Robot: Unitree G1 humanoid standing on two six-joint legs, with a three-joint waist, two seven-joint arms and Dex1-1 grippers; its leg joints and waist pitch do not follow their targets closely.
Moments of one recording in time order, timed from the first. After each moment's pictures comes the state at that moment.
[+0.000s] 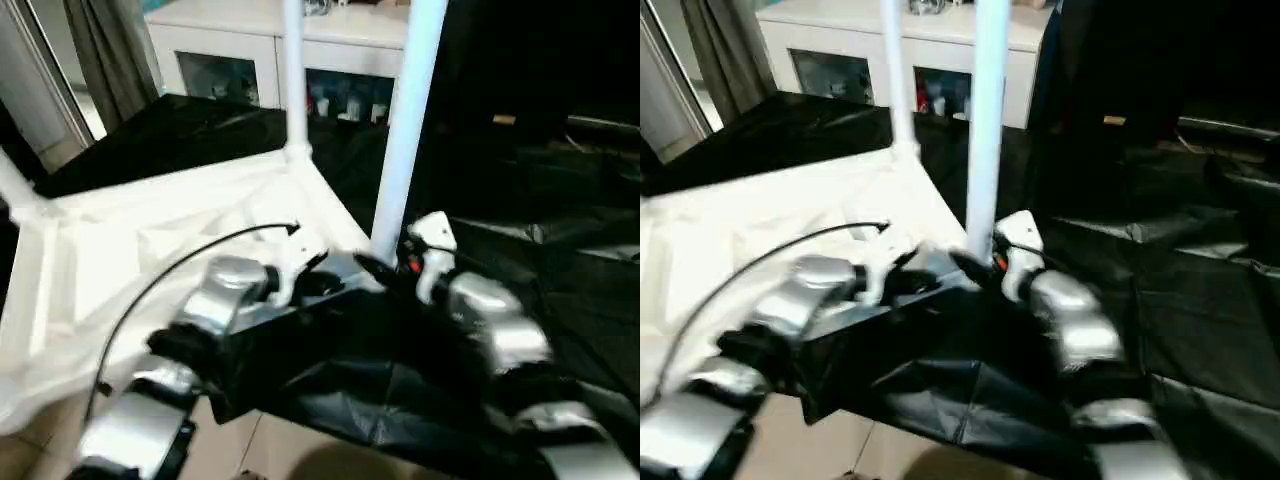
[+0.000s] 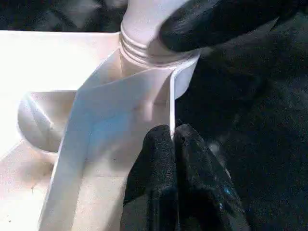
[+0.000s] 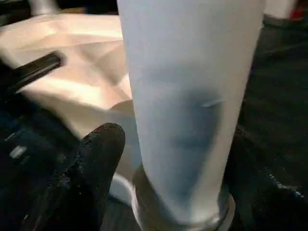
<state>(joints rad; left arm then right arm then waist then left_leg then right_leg) -0.69 0.23 -0.24 0.78 0.03 0.09 -1.05 -0.52 -0.25 0.04 0.64 0.16 0.04 0.90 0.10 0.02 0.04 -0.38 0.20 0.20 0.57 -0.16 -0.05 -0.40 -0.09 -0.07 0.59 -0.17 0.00</state>
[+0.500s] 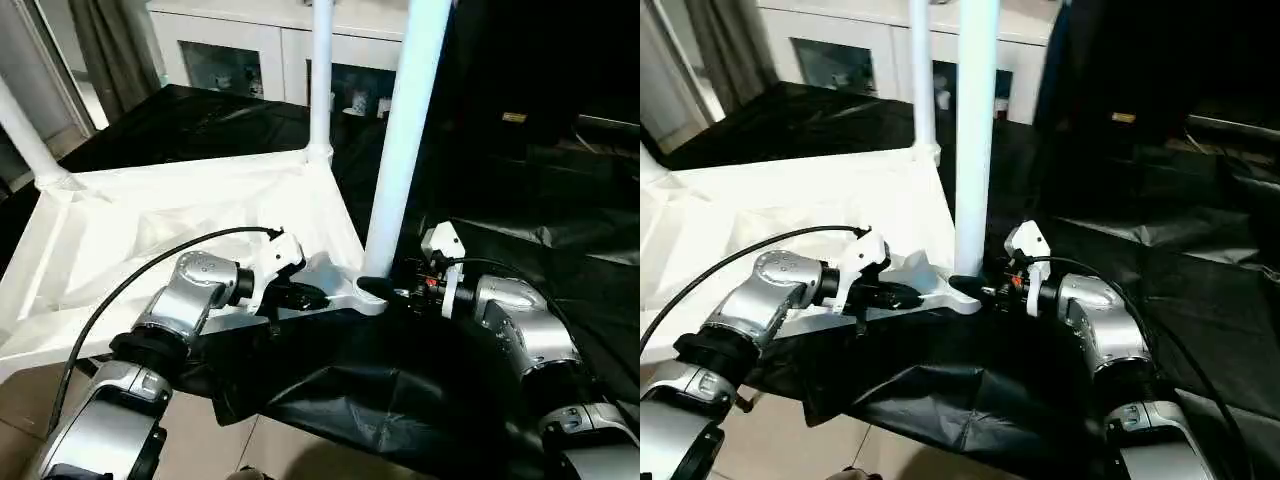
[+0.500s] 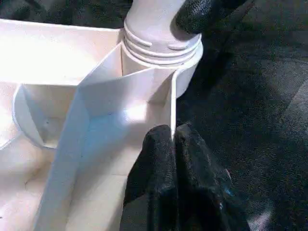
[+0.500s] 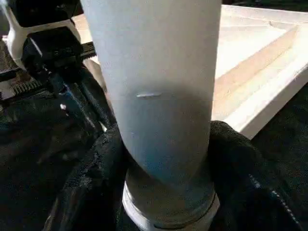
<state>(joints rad) -0.65 0.32 -0.24 0.69 -0.01 0.11 -1.21 -0.52 -0.30 0.06 0.63 0.20 0.07 1.11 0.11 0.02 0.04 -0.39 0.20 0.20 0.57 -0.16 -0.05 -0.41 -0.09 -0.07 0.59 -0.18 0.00</state>
